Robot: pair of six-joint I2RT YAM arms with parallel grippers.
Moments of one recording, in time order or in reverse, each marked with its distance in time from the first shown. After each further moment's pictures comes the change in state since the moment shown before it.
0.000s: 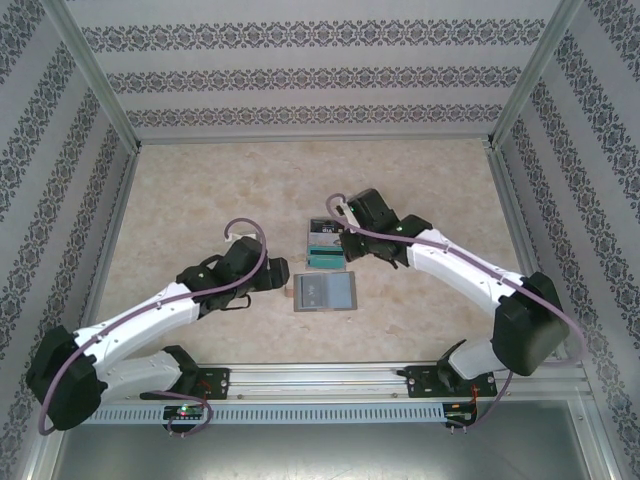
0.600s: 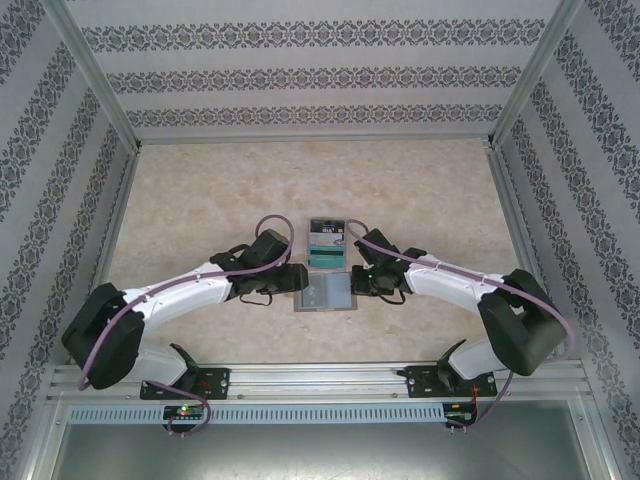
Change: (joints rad) left arm -0.015 0.279 0.087 0.080 0.260 -0.027; right arm 0.011 0.024 -0.326 0.141 -0.123 0.441
